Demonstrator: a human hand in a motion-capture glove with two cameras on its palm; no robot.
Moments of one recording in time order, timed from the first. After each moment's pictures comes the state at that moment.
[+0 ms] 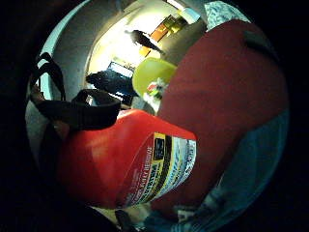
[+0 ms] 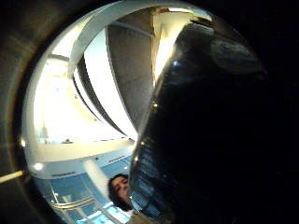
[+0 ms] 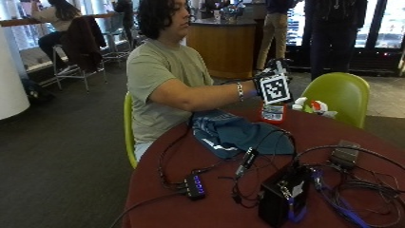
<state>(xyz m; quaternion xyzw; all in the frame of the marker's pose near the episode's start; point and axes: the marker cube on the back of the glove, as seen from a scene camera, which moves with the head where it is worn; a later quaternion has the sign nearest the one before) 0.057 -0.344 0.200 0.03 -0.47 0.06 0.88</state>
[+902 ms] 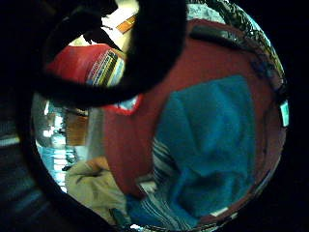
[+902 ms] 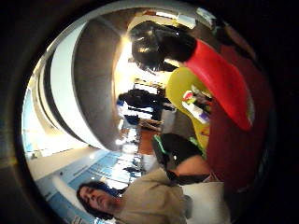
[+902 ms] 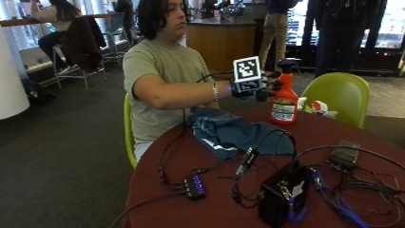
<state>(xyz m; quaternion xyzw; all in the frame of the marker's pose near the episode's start) 0.068 -0.268 0.148 -0.04 -0.30 0.09 0.95</state>
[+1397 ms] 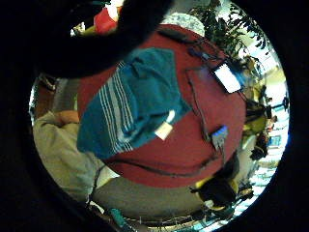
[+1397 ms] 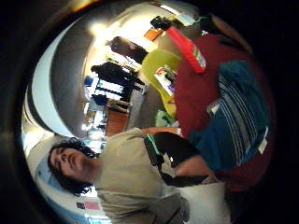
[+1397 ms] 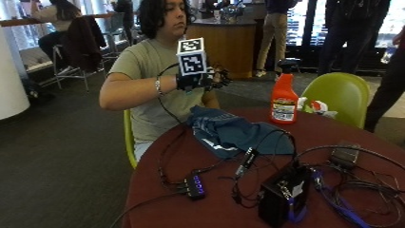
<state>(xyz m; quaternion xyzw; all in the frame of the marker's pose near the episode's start) 0.094 -0.088 0.033 -0.12 -0.08 0.03 0.99</state>
